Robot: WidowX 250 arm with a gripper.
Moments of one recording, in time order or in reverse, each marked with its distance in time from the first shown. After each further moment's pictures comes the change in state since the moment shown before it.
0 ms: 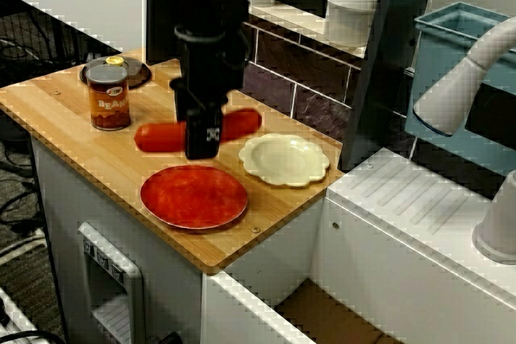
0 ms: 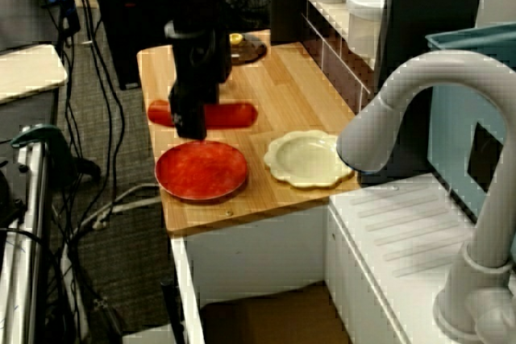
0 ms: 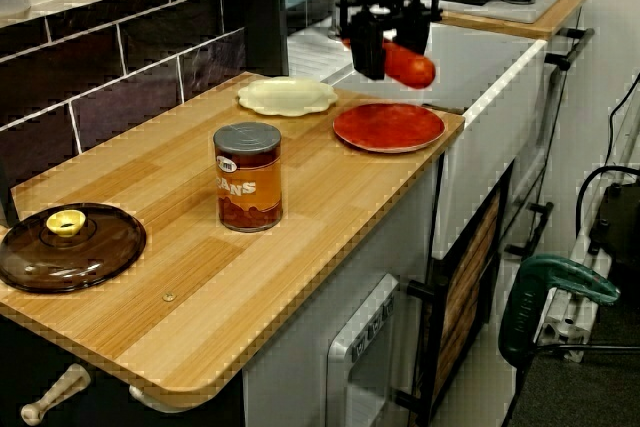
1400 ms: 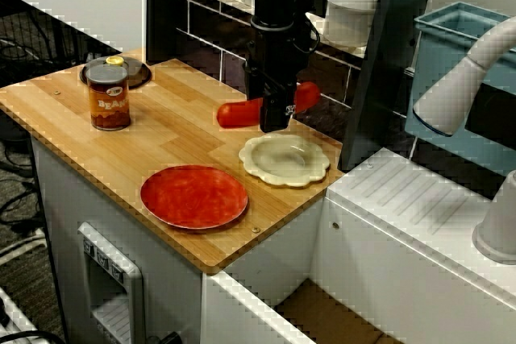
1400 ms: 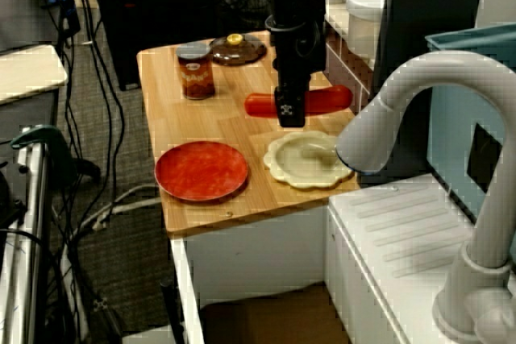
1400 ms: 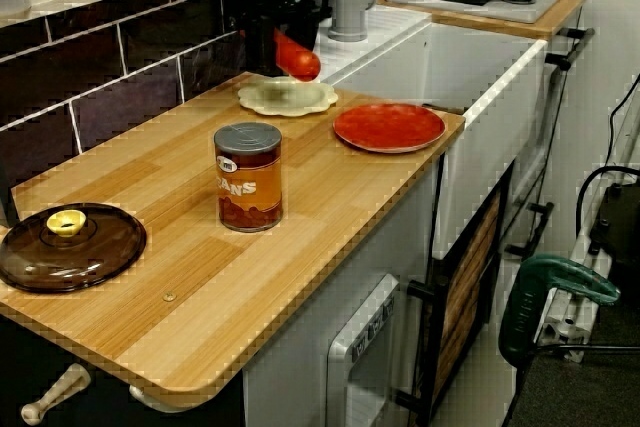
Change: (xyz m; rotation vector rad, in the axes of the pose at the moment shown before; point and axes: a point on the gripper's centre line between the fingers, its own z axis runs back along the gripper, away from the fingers) arm 0.086 0.056 -0.016 0.064 -0.071 0.078
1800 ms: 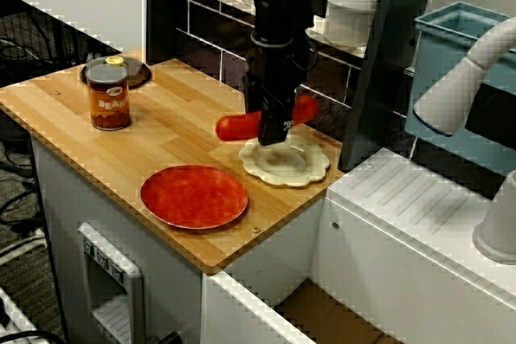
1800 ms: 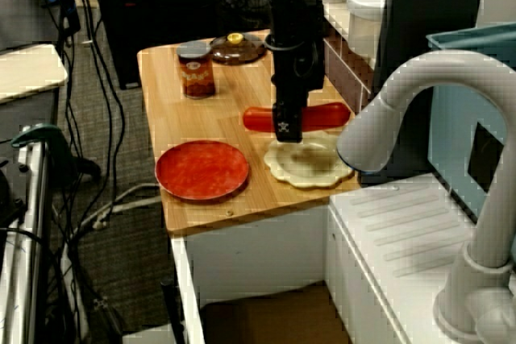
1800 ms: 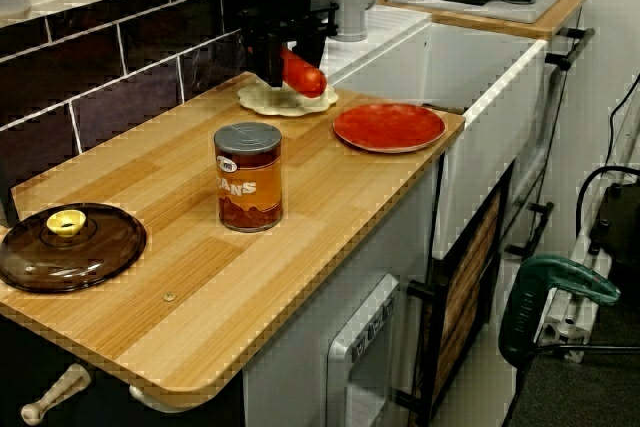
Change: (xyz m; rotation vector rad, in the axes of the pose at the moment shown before) arm -0.004 -0.008 -0.016 0.011 0.019 -0.022
